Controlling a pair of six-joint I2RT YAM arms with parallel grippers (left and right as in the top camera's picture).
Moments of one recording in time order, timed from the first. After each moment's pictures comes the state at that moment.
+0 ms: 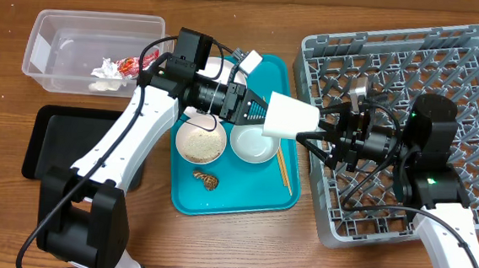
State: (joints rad) left arm -0.31 1.76 1.37 -0.62 1.47 -0.21; right arm 0.08 1.14 0.83 -0.07 -1.22 0.13
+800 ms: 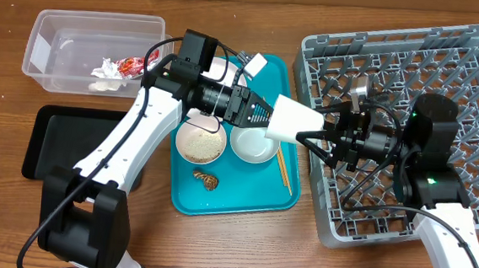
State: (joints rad) left arm -0.33 1.76 1.37 -0.62 1.44 -0.21; right arm 0.08 1.14 0.83 -0.07 -1.22 0.13
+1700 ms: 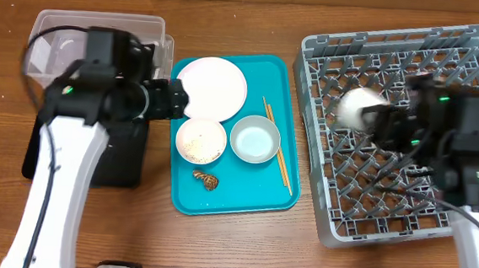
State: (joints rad) left arm -0.06 1.42 1.43 -1.05 0.27 -0.18; right arm -0.05 1.14 1.22 -0.91 -0.27 0.19
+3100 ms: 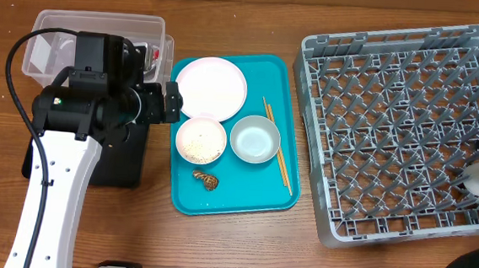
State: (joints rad) left arm -0.06 1.37 1.43 -1.09 0.19 -0.17; right arm -0.76 1.59 1.31 -1.04 -0.25 0.34
